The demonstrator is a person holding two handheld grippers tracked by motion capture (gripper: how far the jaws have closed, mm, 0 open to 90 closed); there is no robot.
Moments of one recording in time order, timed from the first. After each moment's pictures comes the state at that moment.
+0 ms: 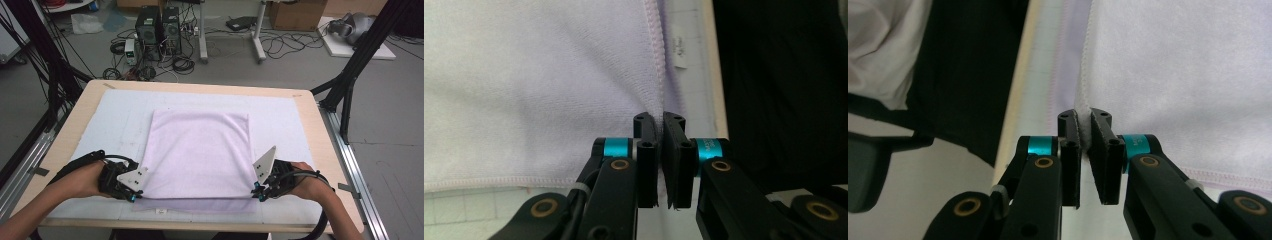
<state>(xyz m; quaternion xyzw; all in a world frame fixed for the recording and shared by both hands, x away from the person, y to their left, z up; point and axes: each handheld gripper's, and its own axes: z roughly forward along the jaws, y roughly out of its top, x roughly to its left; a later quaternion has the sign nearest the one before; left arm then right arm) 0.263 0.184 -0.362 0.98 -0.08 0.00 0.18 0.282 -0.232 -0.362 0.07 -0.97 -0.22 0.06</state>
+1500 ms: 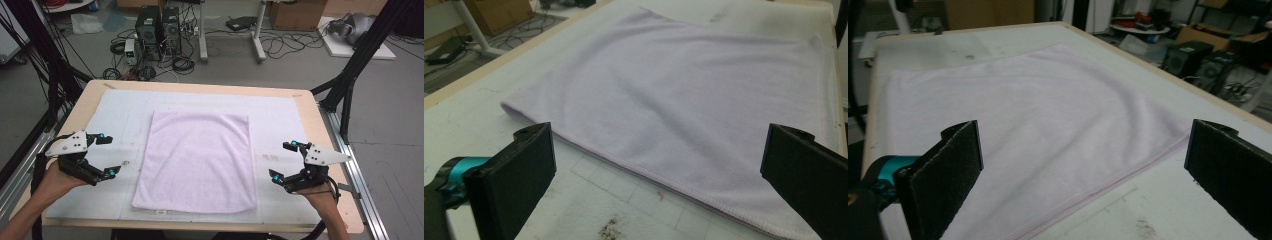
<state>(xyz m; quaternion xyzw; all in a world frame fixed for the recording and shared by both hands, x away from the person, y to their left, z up) 0.291 0.302 -0.374 0.81 0.20 0.16 0.53 0.272 -0.320 -0.376 -0.22 -0.78 -0.55 -0.20</state>
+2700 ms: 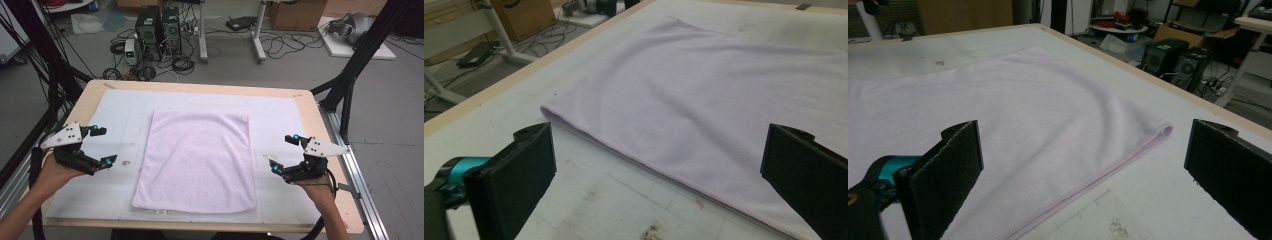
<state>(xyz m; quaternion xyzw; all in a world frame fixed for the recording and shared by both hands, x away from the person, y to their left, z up) 0.321 0.307 -0.362 0.81 0.21 0.19 0.52 0.296 -0.321 -0.371 -0.25 -0.77 -0.54 -0.22</state>
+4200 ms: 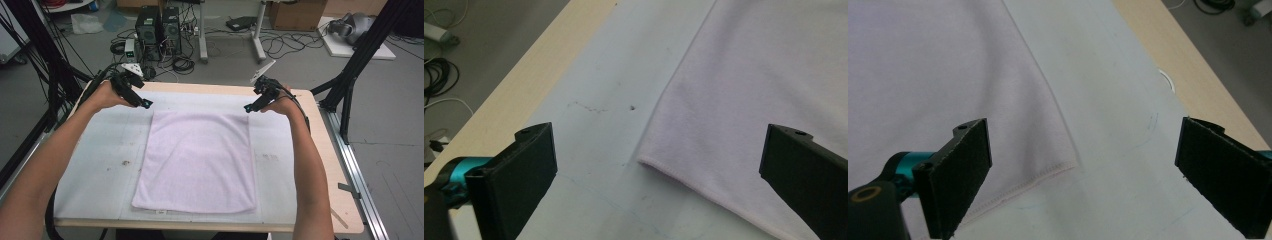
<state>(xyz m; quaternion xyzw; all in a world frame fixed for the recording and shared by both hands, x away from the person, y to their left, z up) 0.535 0.228 -0.340 0.91 0.21 0.11 0.33 0.540 -0.241 -0.344 -0.23 -0.93 -0.26 -0.11</state>
